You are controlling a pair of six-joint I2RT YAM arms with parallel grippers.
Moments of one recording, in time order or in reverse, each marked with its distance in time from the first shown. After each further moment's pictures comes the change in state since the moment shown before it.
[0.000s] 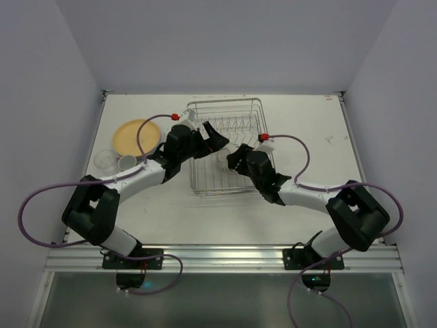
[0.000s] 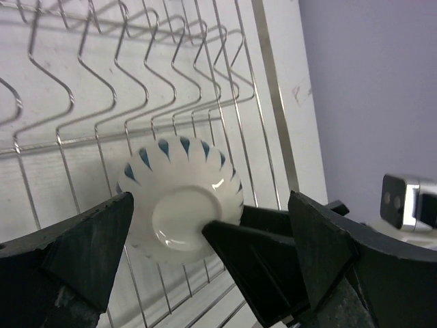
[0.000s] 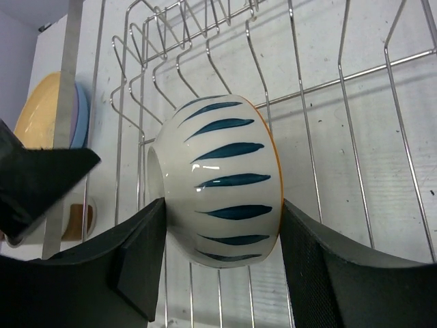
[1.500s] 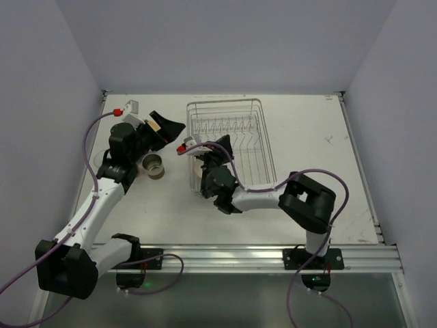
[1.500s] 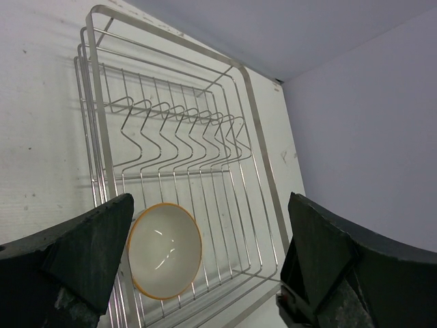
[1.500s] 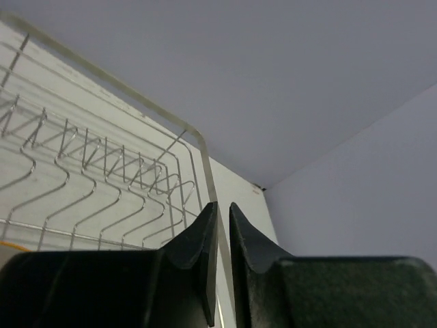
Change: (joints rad) left arm 0.375 -0.465 -0.076 -0.216 0.166 0.055; right arm 0.393 0.416 0.379 0.845 0.807 -2.050
